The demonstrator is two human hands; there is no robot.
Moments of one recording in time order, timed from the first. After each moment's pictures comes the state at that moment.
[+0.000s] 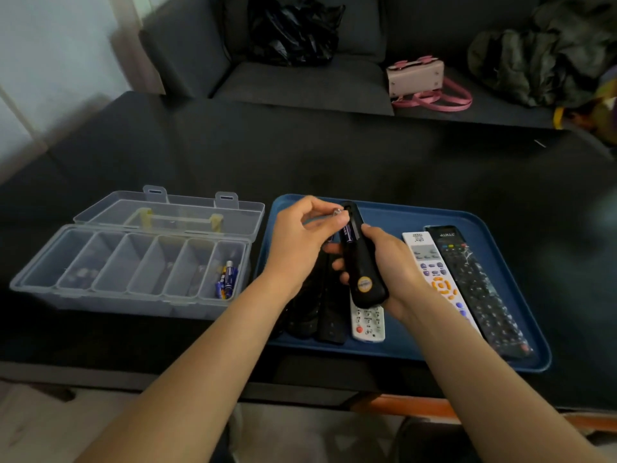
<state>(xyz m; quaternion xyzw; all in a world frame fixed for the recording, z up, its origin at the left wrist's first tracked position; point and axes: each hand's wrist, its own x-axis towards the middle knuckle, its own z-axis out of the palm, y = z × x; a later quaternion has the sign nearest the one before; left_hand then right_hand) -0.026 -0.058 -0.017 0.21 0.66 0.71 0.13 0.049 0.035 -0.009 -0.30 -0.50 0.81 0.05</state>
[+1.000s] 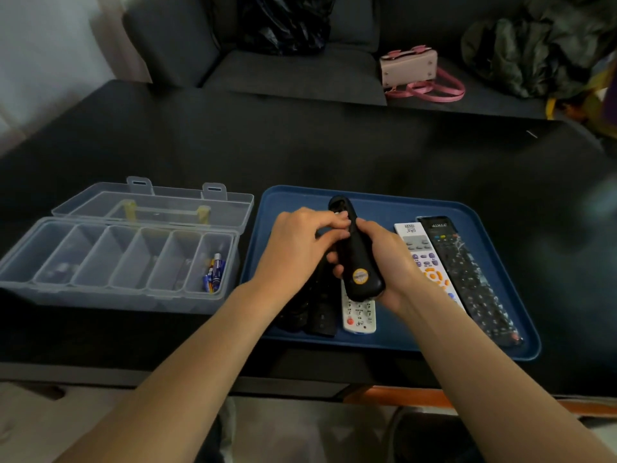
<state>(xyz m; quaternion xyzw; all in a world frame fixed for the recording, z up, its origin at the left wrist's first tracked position) -0.020 -0.062 -0.024 0.37 0.80 0.47 0.00 0.053 0.038 -0.012 -0.29 -0.46 0.84 0.04</state>
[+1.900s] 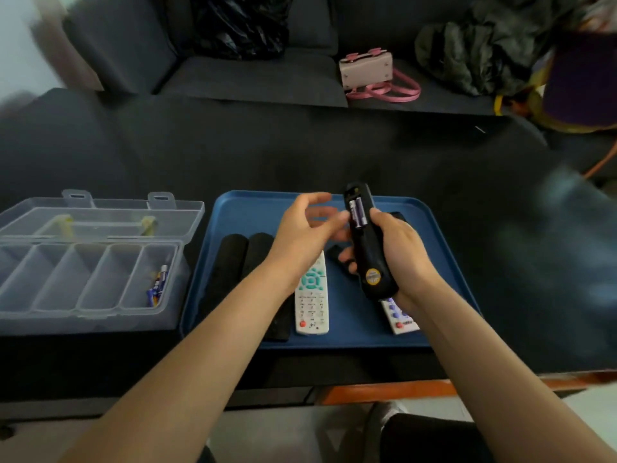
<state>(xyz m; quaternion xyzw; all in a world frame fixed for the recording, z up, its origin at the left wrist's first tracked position) 0.005 -0.001 -0.018 0.22 0.69 0.65 0.23 0.095 0.083 0.002 -0.31 -0.55 0.76 0.16</state>
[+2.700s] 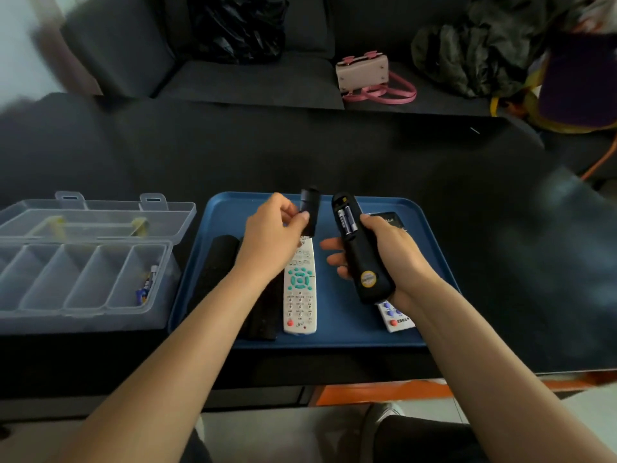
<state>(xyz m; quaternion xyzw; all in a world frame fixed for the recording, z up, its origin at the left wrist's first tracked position) -0.003 -0.011 -0.015 0.25 0.83 0.50 0.09 0.105 0.090 0.008 -0.33 -0.50 0.80 0.10</state>
